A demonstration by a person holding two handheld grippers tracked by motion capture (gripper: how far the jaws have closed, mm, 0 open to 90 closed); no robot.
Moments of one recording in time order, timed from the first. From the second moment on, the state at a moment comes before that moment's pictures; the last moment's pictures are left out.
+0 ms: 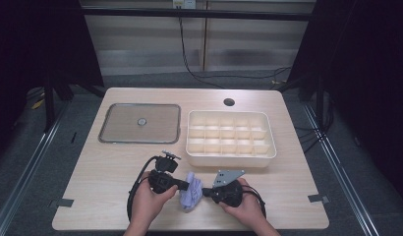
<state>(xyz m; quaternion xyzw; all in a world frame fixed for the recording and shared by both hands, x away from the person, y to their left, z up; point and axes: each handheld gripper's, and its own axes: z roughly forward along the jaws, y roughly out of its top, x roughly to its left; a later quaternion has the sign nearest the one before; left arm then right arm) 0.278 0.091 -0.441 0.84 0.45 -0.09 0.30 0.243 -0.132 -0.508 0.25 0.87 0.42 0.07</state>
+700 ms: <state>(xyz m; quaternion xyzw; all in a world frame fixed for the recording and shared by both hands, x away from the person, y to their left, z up) 0.270 0.078 -0.445 0.86 0.42 -0.09 0.29 0.243 -0.132 -0.508 0.25 0.87 0.42 0.08</state>
